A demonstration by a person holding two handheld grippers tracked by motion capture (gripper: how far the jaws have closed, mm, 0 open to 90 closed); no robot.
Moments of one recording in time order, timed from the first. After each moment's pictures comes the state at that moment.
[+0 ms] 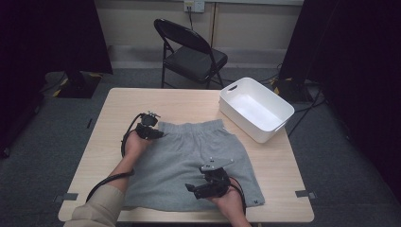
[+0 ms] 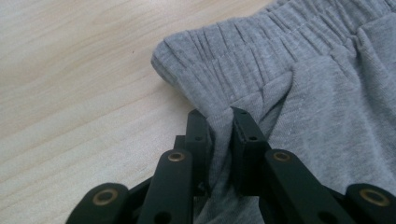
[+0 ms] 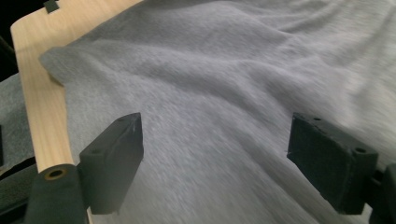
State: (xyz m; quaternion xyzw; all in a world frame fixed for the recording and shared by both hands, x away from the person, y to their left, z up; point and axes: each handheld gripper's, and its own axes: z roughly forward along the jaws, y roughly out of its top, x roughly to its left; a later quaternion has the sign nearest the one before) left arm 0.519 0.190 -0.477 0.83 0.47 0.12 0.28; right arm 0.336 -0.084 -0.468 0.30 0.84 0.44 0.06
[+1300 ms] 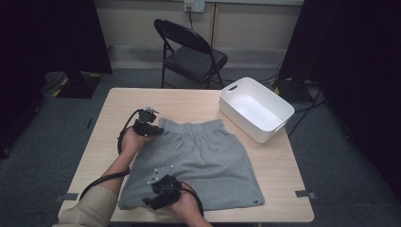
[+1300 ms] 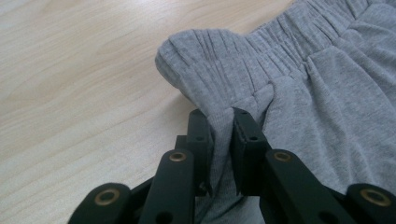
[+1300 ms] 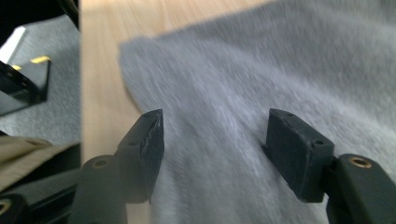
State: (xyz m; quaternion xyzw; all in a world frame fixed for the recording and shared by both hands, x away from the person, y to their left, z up) left arm 0.513 0.193 -0.452 0.82 0.46 0.12 0.31; right arm 0.327 0.050 -0.495 0.16 0.90 0.40 0.00
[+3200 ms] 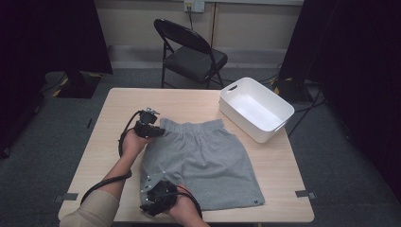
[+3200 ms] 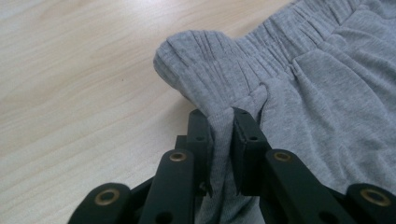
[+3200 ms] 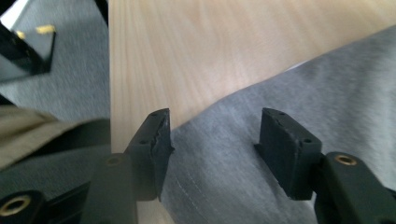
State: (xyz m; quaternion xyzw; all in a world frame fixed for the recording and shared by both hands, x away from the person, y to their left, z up) left arm 0.503 0.187 -0.449 0.82 0.46 0.13 0.32; right arm 0.310 0.062 -0.488 0.11 0.92 0.37 0.01
